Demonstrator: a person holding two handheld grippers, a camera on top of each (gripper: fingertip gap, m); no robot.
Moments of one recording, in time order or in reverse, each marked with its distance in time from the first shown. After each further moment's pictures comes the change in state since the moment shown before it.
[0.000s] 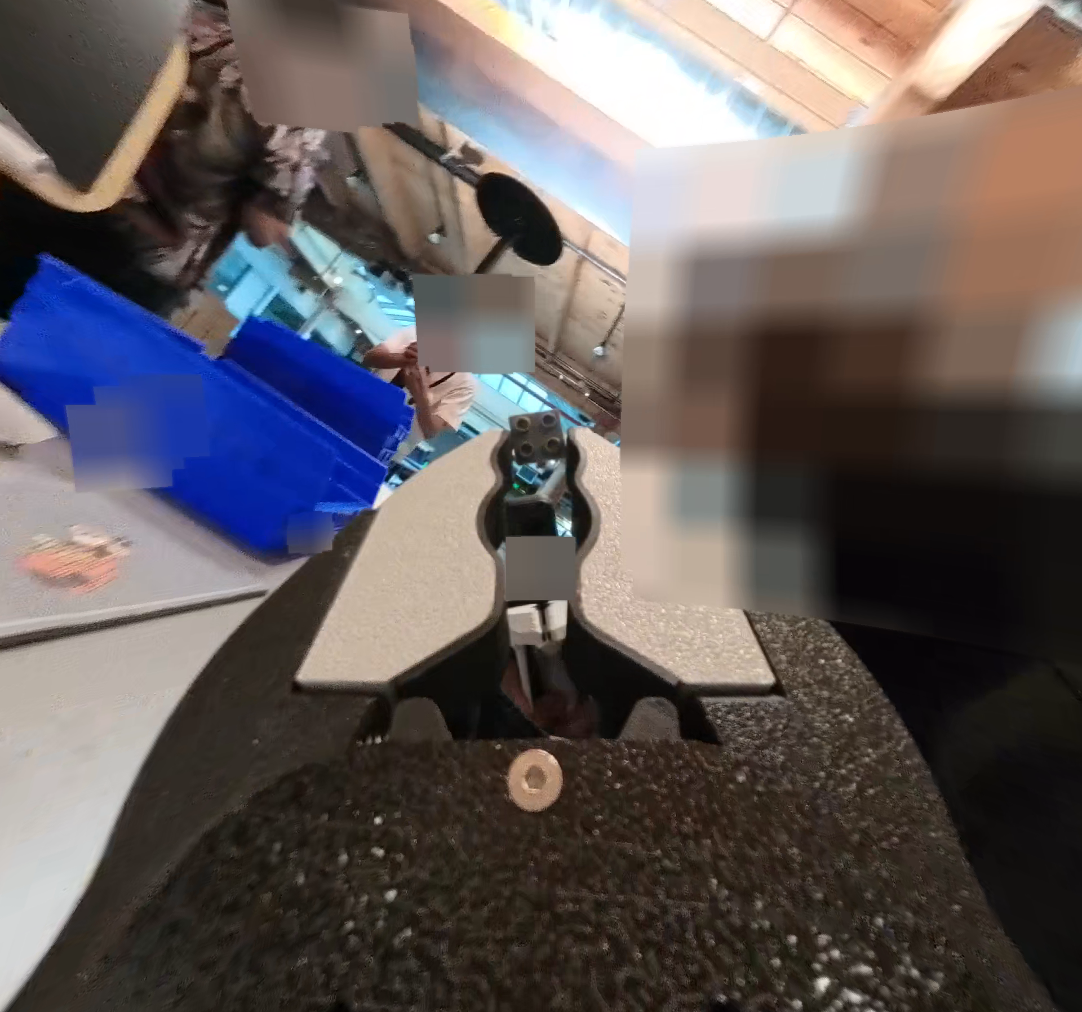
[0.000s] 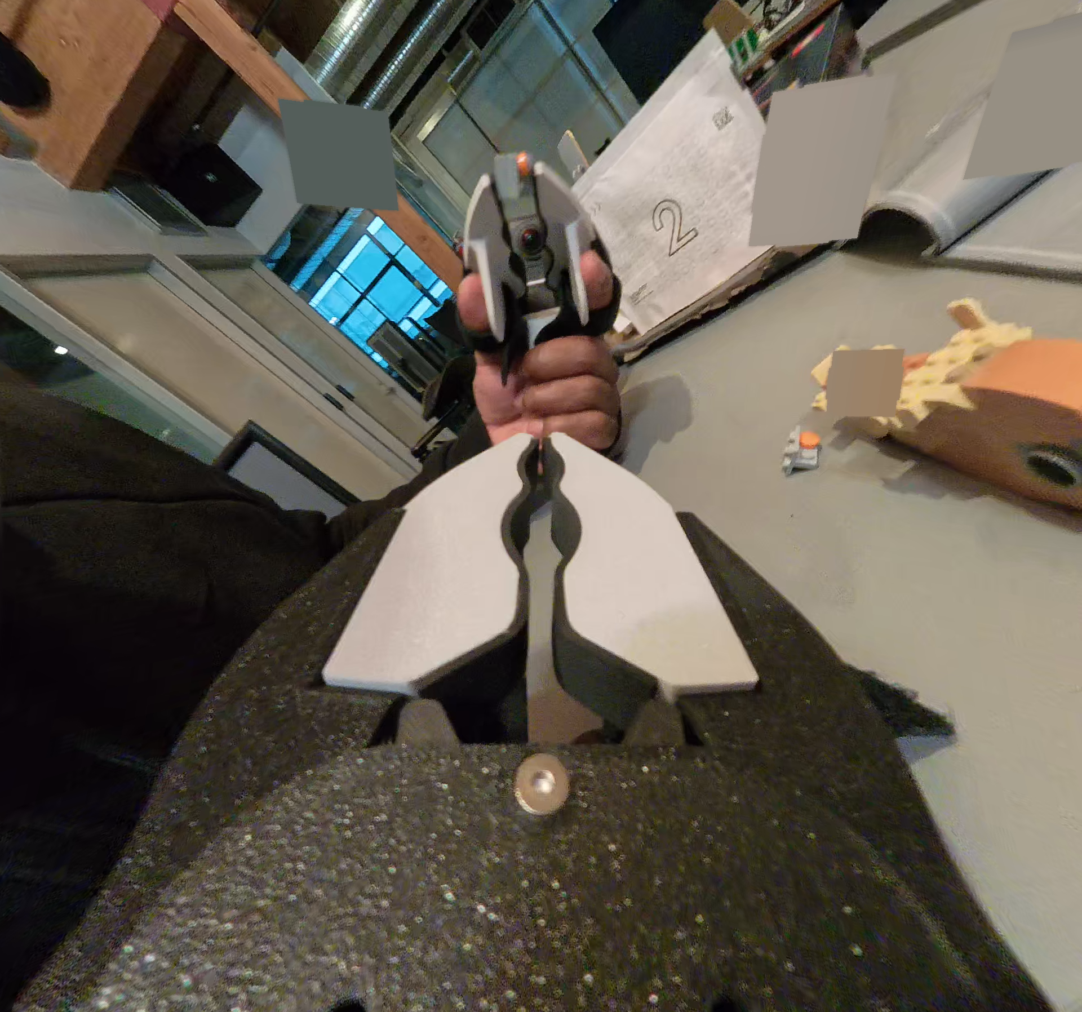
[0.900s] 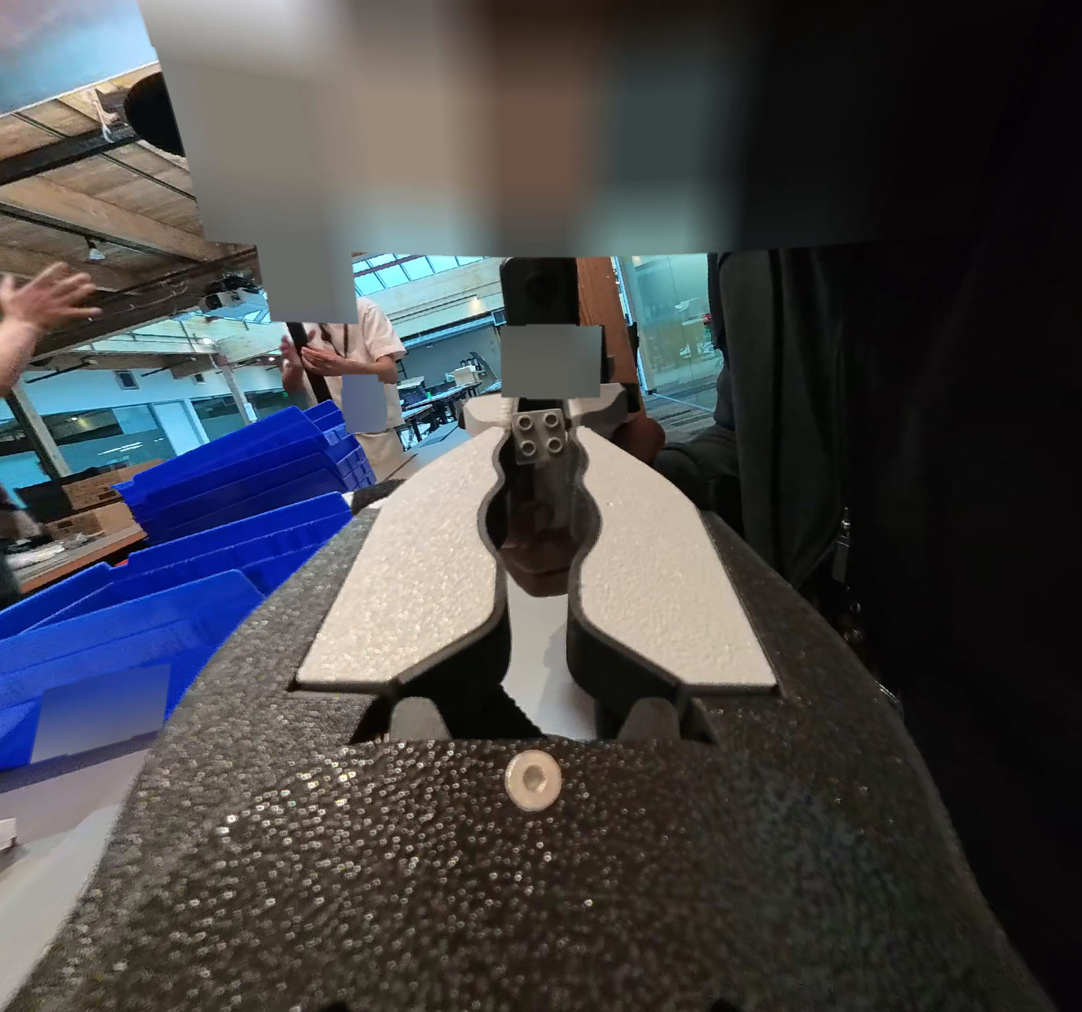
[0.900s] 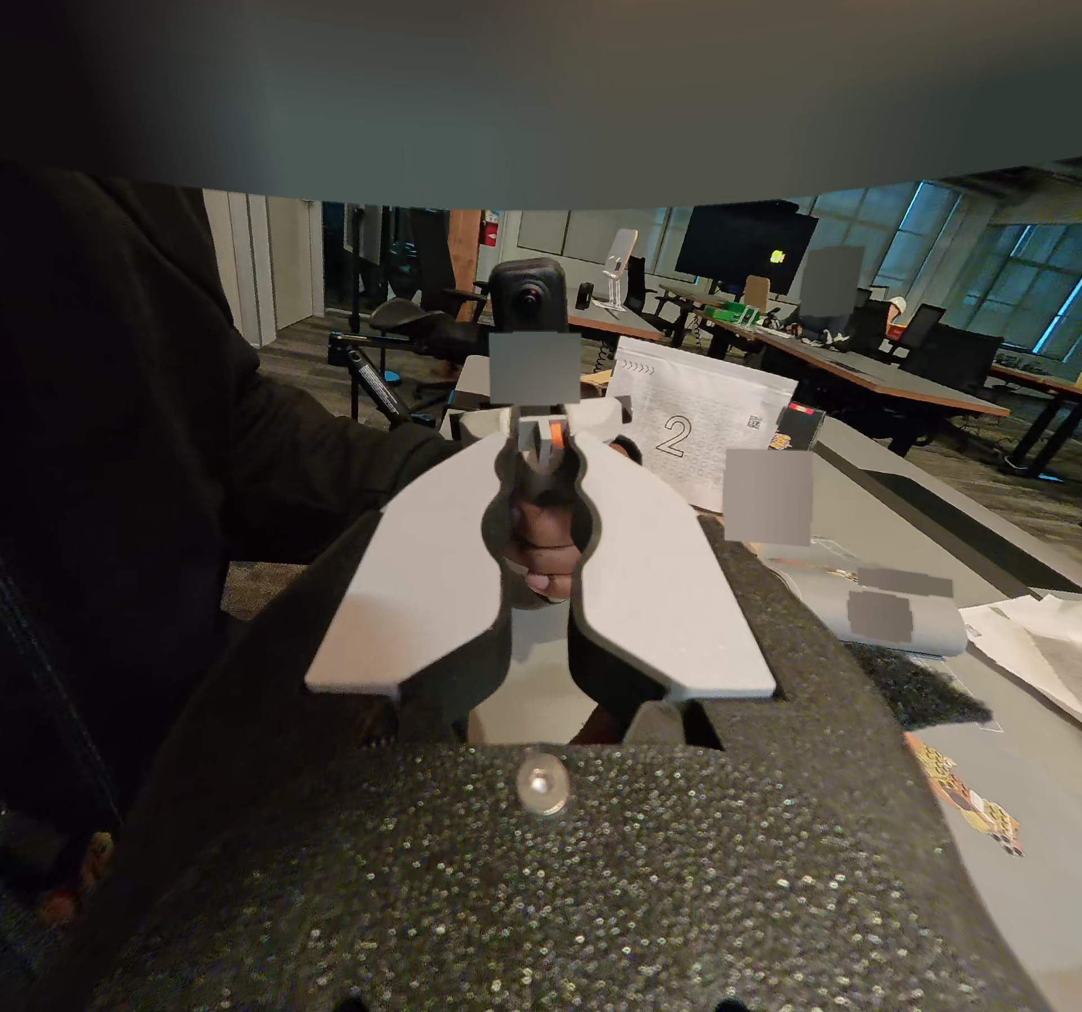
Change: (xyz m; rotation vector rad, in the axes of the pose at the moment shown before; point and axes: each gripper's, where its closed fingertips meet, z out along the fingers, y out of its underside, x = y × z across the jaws) left arm 0.059 0.105 0.039 -0.364 0.396 0.781; right arm -0.067 -0.023 0.003 0.016 -0.099 -0.949
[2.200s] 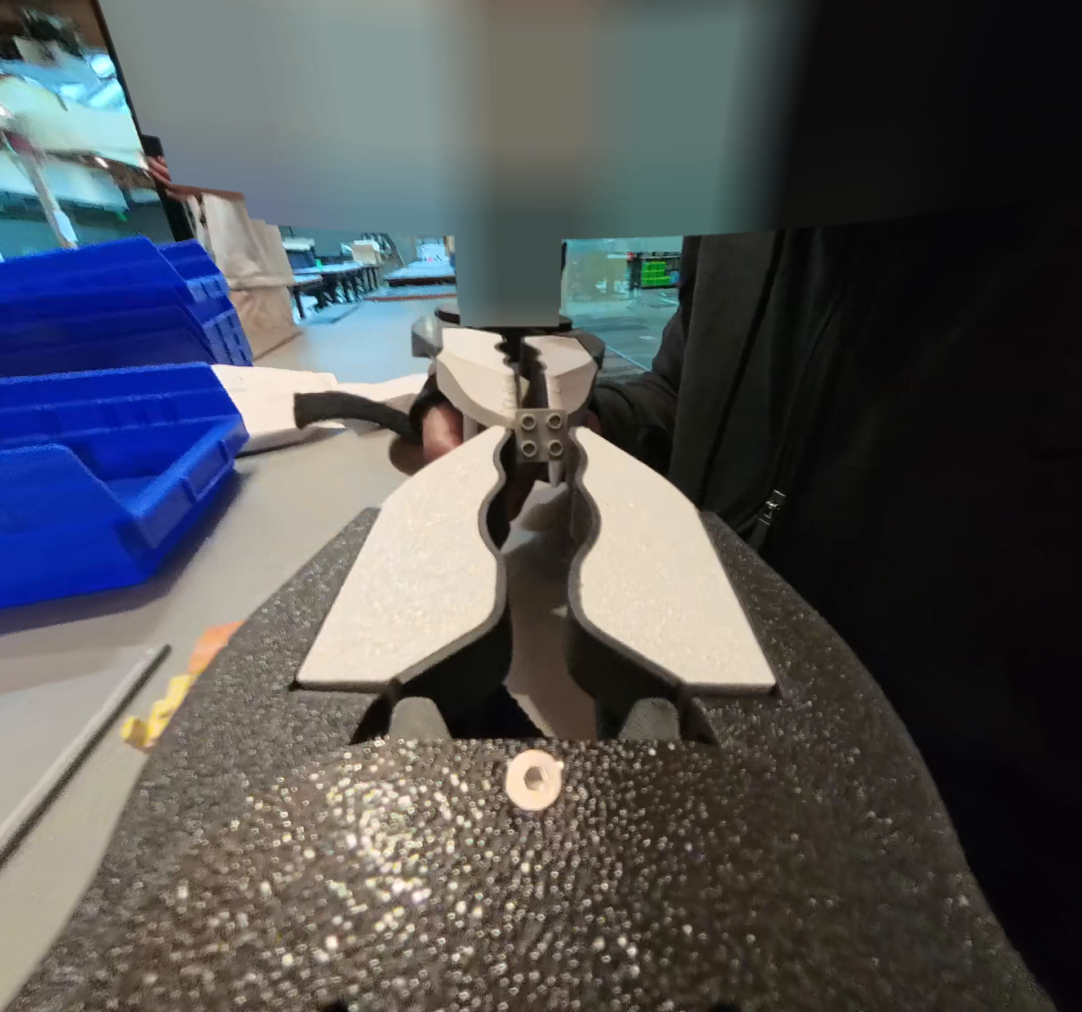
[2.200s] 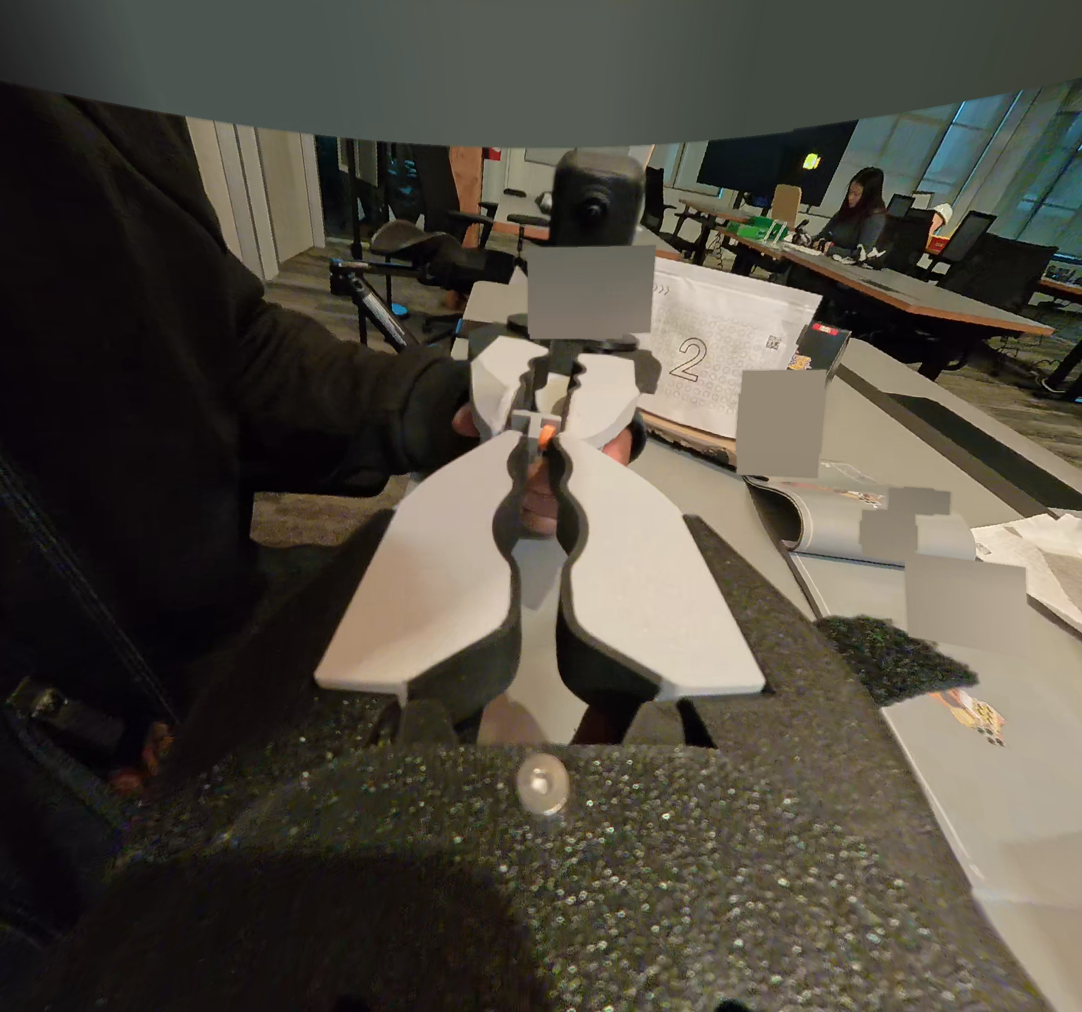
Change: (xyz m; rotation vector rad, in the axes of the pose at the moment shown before) left arm 0.008 0.027 0.006 -0.181 0.108 -0.280; right arm -0.002 0.023 -0.014 -0.136 -0.015 0.036
